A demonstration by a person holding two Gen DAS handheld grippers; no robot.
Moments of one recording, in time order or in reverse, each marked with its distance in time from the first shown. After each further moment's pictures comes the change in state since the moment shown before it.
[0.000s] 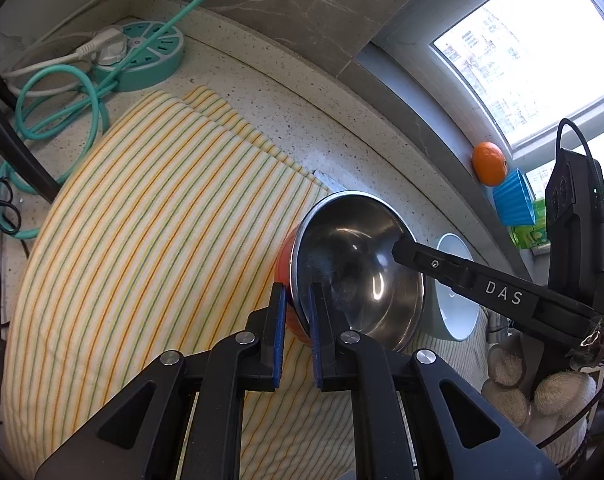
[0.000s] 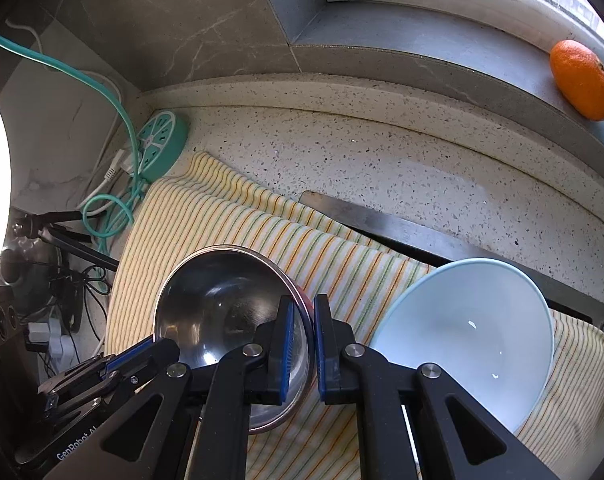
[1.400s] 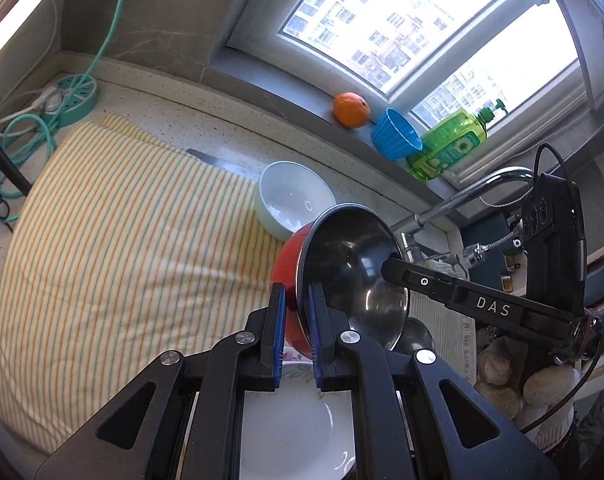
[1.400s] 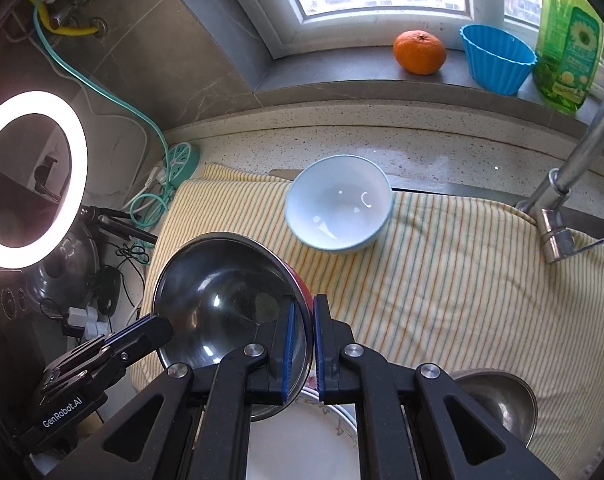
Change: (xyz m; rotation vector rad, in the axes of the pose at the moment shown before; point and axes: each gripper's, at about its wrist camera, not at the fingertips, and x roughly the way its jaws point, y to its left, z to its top) left arm -0.081 -0.094 -0.092 0.236 -0.021 -0.161; right arm -0.152 -0.062 -0.139 0.147 -0.142 0.014
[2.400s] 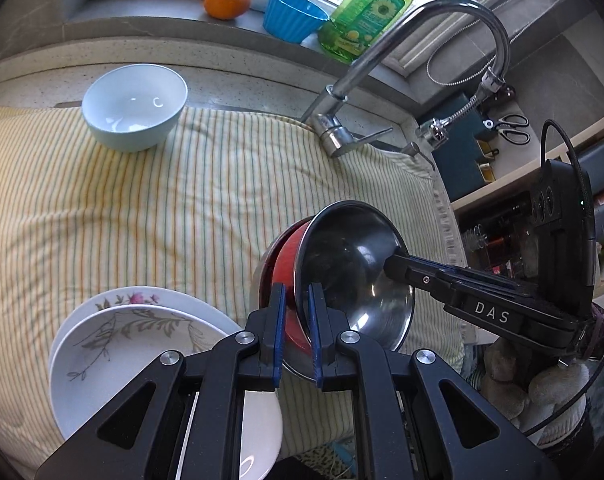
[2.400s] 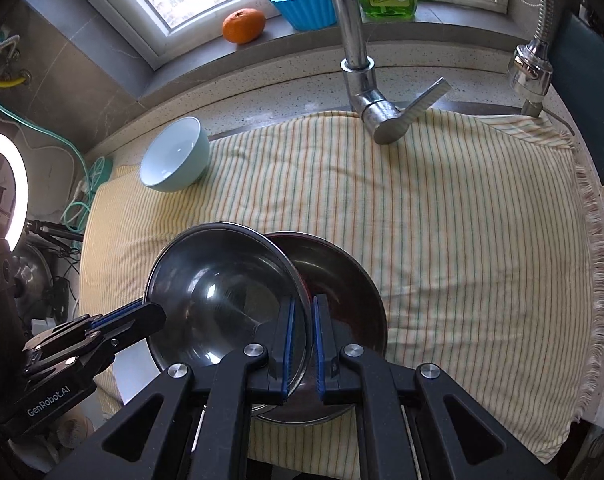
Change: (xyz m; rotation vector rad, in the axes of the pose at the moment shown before) left arm 0.085 -0.114 -0.072 0.235 0.247 -0.064; right arm -0.040 -0.134 -0.102 0.194 0.002 -0.163
